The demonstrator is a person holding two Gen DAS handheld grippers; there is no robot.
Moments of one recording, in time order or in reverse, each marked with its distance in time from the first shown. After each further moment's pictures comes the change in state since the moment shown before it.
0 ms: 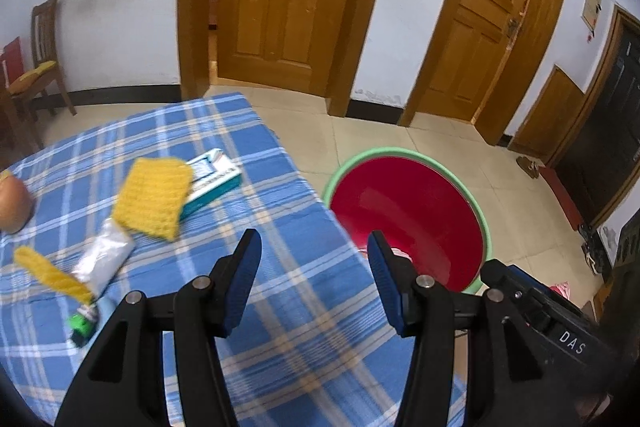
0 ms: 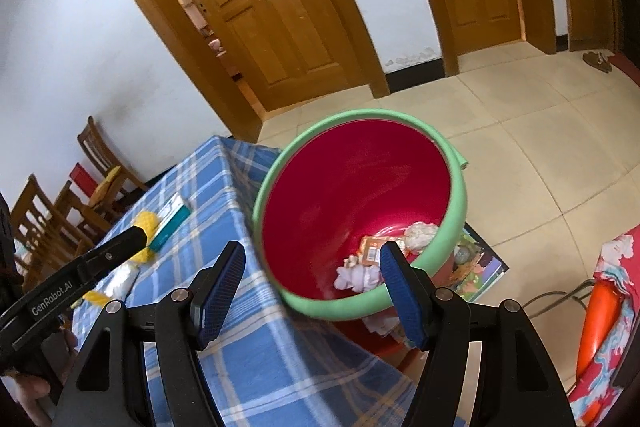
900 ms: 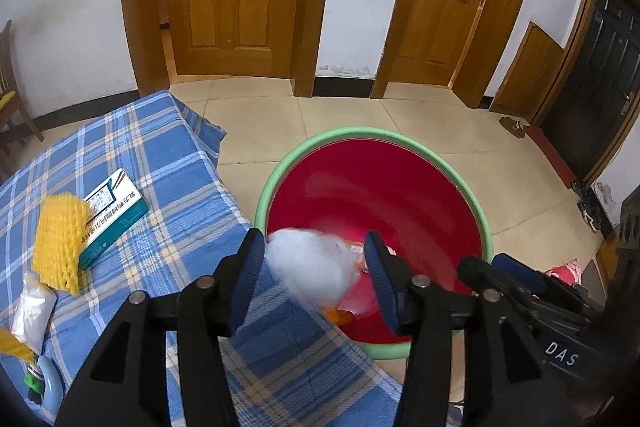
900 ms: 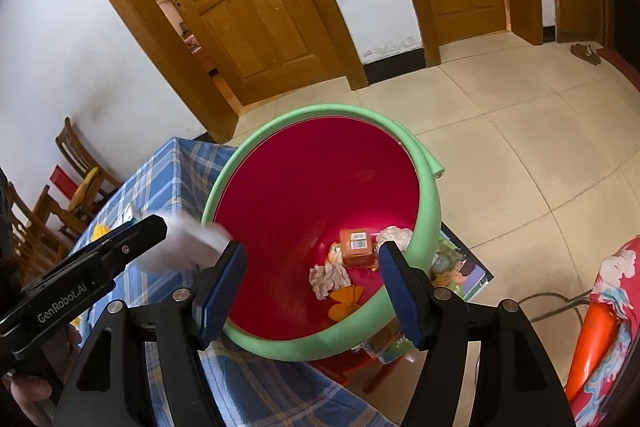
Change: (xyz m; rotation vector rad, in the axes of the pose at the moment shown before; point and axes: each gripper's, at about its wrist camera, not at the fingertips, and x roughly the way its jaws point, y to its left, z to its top) left arm 0.078 -0.061 0.013 0.138 0.084 -0.071; right arm 0.039 -0.042 0.017 0.037 0.032 -0.076
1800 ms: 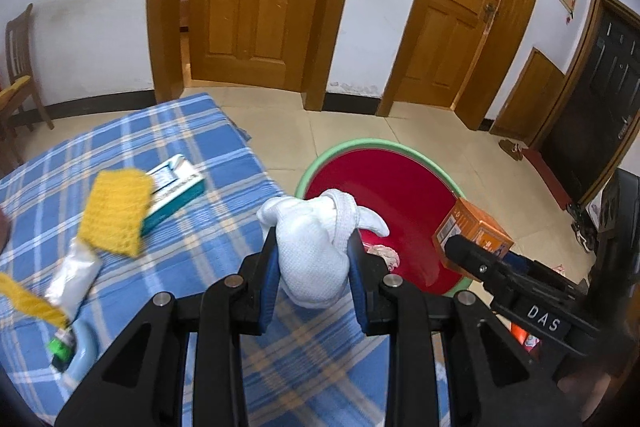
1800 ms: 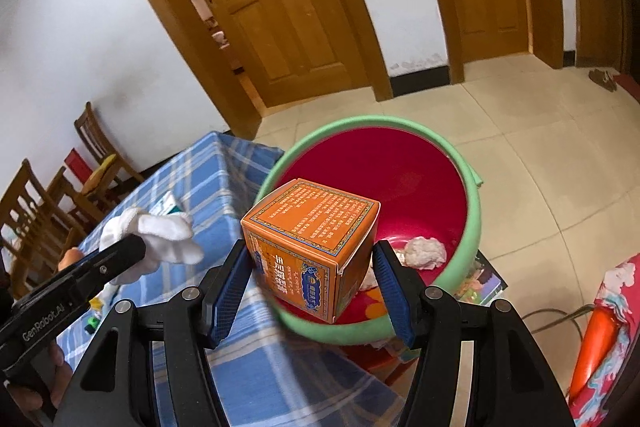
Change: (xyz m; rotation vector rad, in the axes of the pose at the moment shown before) left arm -0.050 0.033 -0.018 -0.055 -0.054 -0.004; right arm -0.009 0.040 -0.003 -0.075 -0.019 0.035
